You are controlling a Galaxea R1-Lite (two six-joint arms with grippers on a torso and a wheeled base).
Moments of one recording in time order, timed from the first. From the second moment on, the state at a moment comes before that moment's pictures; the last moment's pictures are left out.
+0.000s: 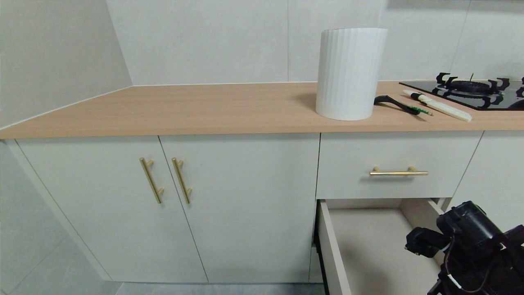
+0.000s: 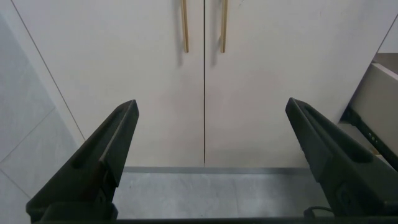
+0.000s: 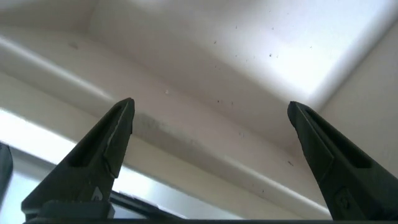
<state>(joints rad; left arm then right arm) 0.00 0.00 0.00 0.00 0.01 0.00 0.36 1.62 -0.54 0.12 -0.01 -0.21</state>
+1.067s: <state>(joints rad) 0.00 0.00 0.00 0.00 0.01 0.00 0.32 1.59 -0.62 -0.14 -0.01 0.03</state>
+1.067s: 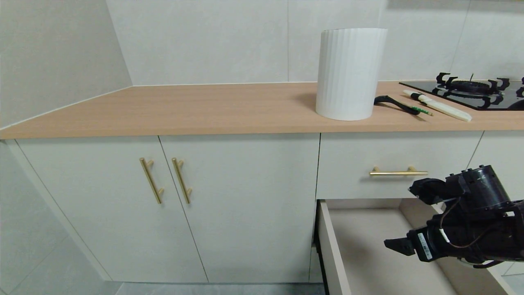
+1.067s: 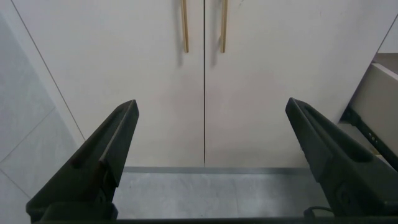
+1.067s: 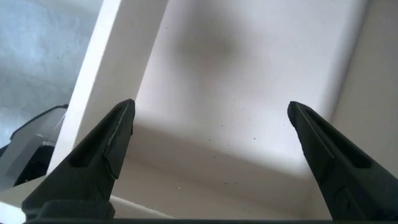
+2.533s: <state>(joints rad) 0.00 0.00 0.00 0.00 0.01 0.00 0.32 1.58 -0.69 -0.26 -0.04 0.02</state>
